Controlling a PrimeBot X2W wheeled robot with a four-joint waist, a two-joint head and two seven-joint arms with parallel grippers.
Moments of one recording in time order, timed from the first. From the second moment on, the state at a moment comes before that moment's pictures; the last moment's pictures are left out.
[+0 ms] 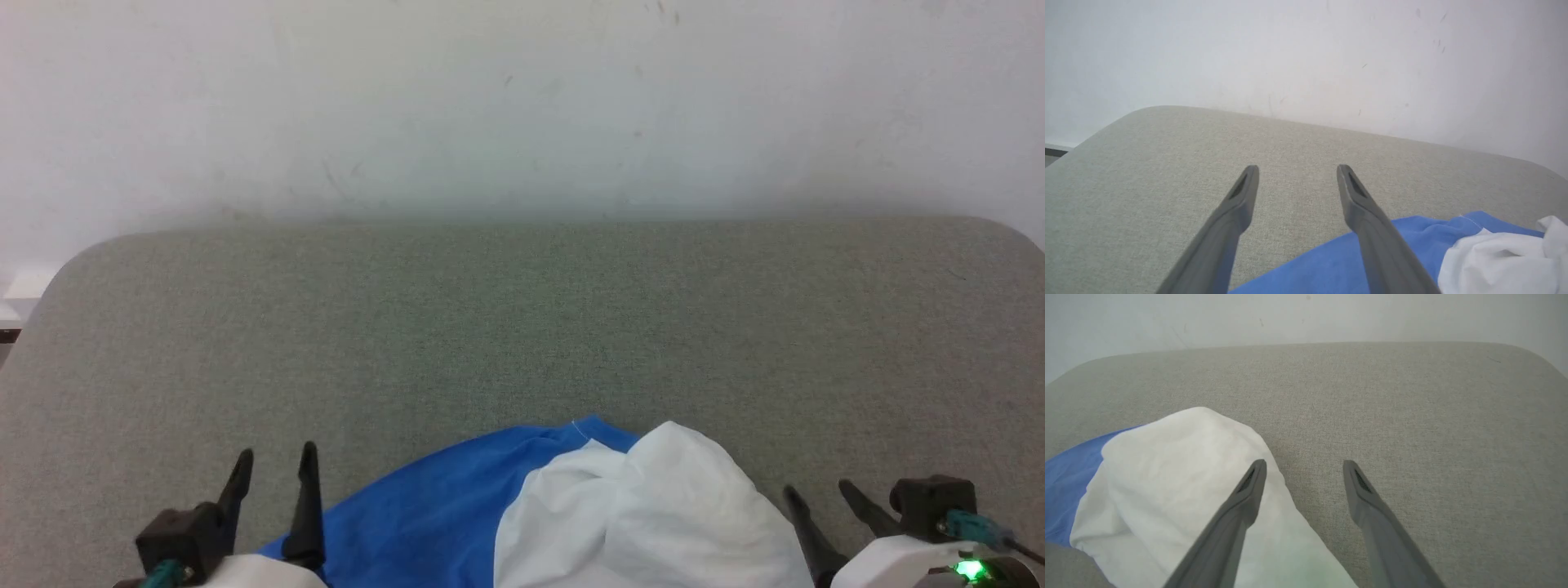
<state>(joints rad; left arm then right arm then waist) 0.16 0.35 -0.22 -0.07 -0.50 0.25 -0.13 0.19 -0.09 0.00 -0.02 0.21 0.13 0.20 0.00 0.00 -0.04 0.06</state>
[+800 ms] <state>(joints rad) 0.08 0.27 -0.26 0.08 -0.41 0.20 -0.26 -0.10 -0.30 0.32 0.35 0.54 0.13 0.58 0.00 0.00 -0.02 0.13</state>
